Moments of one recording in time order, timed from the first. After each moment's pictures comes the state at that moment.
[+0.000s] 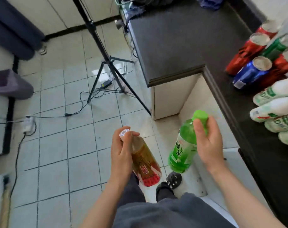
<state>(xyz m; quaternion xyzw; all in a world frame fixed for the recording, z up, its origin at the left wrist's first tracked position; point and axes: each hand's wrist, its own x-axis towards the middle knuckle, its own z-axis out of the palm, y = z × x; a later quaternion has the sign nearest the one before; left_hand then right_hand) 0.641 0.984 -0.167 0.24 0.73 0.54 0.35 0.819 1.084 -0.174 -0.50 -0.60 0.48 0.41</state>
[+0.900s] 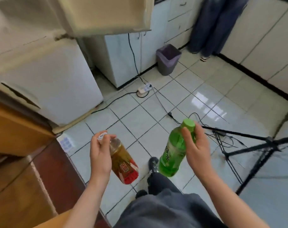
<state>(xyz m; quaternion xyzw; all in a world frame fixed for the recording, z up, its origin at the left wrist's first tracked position) 0.220 0.612 -0.184 -0.22 0.70 0.68 -0.03 0.228 0.849 -0.156 -0.10 -0.81 0.57 0.11</state>
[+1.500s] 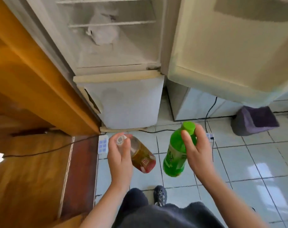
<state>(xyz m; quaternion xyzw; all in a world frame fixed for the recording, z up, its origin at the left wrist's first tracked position) -0.036 0.492 -0.162 -0.37 0.67 0.58 -0.28 -0.154 0.642 -0.151 0.17 -0.81 0.55 -0.06</state>
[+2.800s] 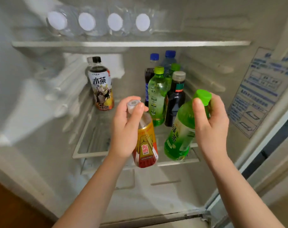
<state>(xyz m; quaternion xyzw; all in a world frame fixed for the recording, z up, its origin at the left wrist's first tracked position) -0.457 0.056 0.053 0.00 0.71 0.55 -0.45 -0.534 0.217 0.067 0.28 -0.69 0.61 0.27</state>
